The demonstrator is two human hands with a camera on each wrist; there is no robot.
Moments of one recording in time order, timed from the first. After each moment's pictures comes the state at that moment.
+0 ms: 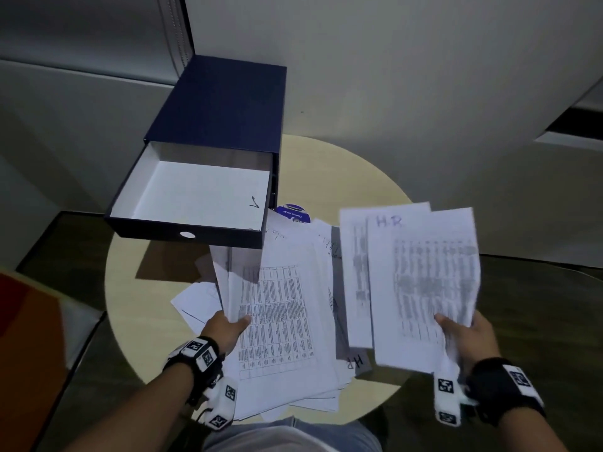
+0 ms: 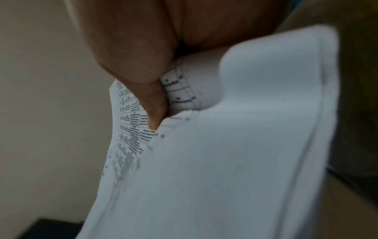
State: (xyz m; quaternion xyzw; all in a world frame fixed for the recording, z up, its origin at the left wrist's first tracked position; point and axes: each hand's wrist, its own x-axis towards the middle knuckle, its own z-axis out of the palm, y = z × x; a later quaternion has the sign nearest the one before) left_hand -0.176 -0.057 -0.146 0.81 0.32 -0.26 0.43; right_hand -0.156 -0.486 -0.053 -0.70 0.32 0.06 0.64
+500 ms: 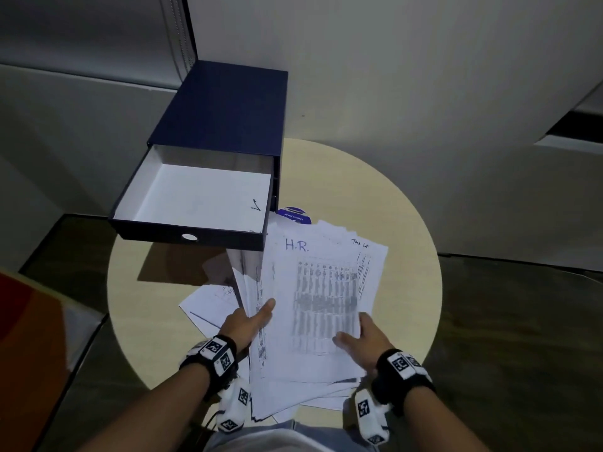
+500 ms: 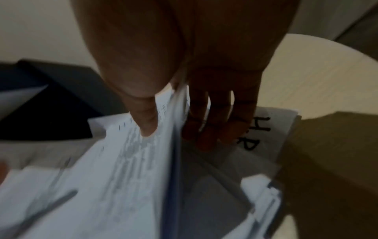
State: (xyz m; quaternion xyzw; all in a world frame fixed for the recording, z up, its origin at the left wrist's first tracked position) left_hand -0.163 -0.079 -0.148 0.78 0.30 -0.26 0.48; right_hand -0.151 -0.370 -0.141 -0.86 0.13 0.33 0.37
